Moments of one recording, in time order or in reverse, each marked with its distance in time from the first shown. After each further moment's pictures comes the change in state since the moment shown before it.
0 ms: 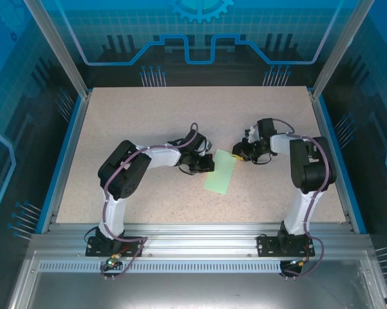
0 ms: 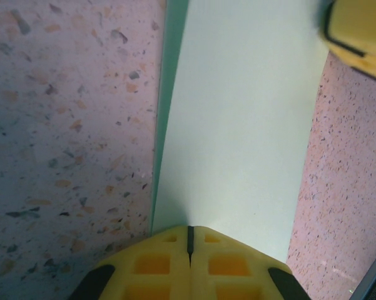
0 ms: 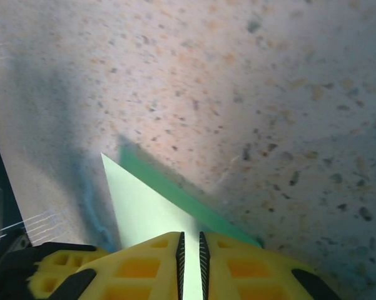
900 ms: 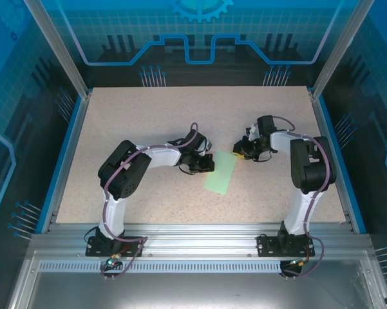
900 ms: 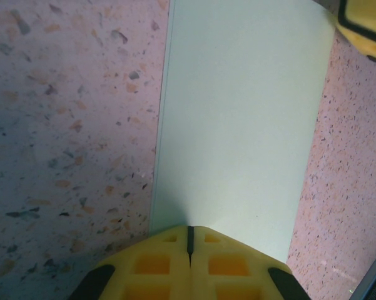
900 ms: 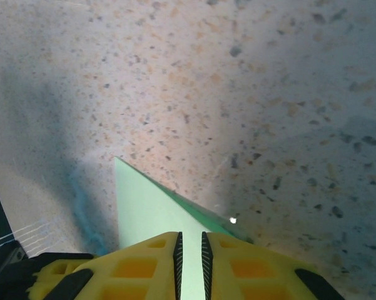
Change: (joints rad) left arm 0.000 0.001 0.003 -0.004 0.000 0.000; right arm 0.002 -0.005 0.048 -0.074 0.060 0.010
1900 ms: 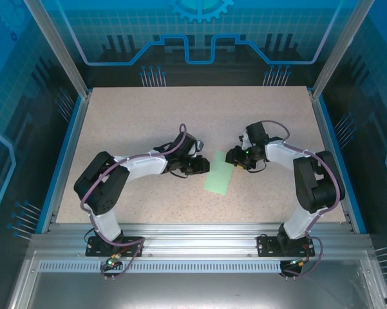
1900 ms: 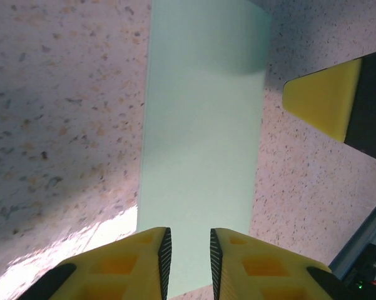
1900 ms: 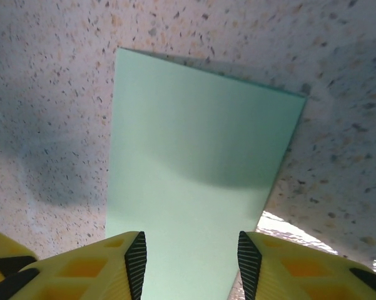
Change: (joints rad) left arm -0.006 -0.272 -0.215 0.050 -0.069 -0.039; right arm 0.162 -0.223 -0.148 -0.056 0.203 0.020
